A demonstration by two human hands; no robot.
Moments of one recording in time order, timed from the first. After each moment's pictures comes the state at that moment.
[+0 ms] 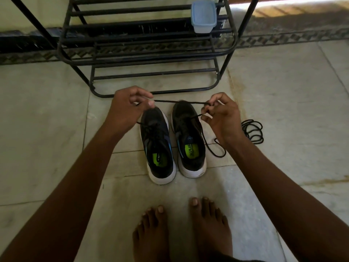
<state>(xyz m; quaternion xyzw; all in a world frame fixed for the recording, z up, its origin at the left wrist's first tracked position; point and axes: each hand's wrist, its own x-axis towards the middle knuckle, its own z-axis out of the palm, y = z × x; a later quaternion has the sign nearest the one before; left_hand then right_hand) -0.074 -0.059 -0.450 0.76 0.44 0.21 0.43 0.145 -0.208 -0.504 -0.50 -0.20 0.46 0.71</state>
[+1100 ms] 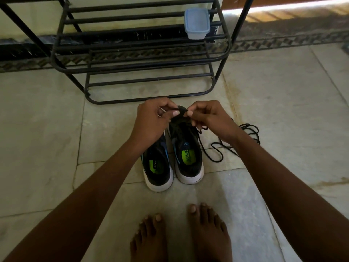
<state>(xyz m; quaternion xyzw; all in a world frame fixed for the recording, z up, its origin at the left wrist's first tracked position) -0.020 -0.090 -0.471 0.80 0.37 0.24 0.41 0.159 -0.195 -0.489 -0.62 -0.43 0.44 0.48</state>
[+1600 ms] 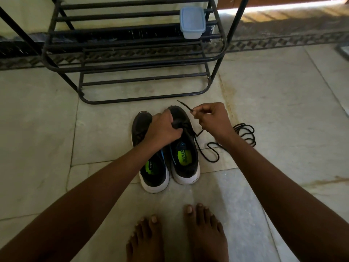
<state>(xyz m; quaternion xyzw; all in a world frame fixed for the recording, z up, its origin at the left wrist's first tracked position) 0.012 -0.100 -0.518 0.80 0.48 0.00 0.36 0.169 -0.194 -0.524 -0.76 -0.32 0.32 0.48</state>
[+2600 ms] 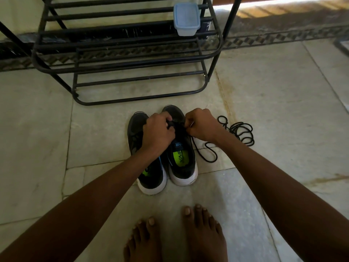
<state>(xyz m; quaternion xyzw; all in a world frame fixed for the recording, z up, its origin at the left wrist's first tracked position) 0.008 -0.112 -0.531 0.82 0.47 0.12 0.30 0.169 -0.183 -0.526 -0.77 -0.55 0.29 0.16</state>
